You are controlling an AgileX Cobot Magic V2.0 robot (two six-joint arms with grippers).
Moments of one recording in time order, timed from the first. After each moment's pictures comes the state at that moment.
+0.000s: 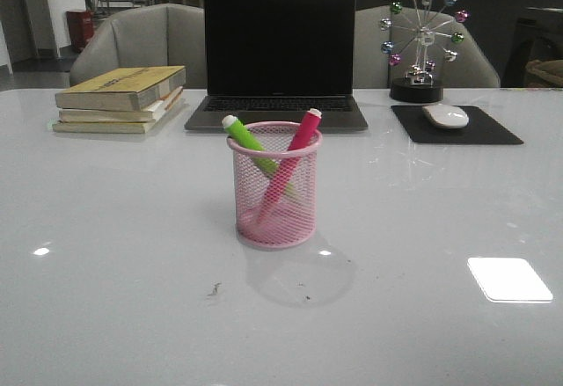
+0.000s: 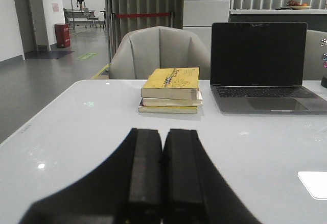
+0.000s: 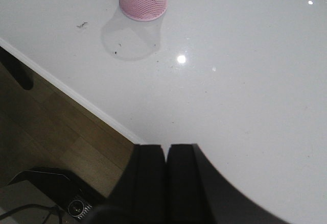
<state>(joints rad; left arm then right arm) -0.03 0.00 0.01 -0.03 0.04 0.02 0.63 0.51 -0.60 -0.09 0.87 0.10</state>
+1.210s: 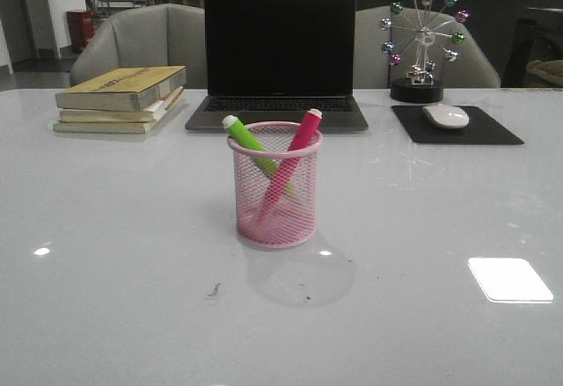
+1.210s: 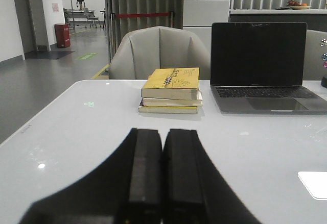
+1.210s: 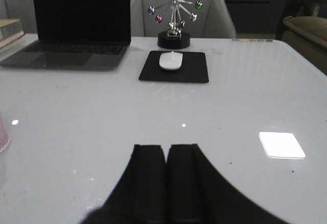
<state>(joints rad) -0.03 0.00 0.01 -0.03 0.04 0.02 -0.02 -0.01 0.03 0.10 0.12 -0.03</state>
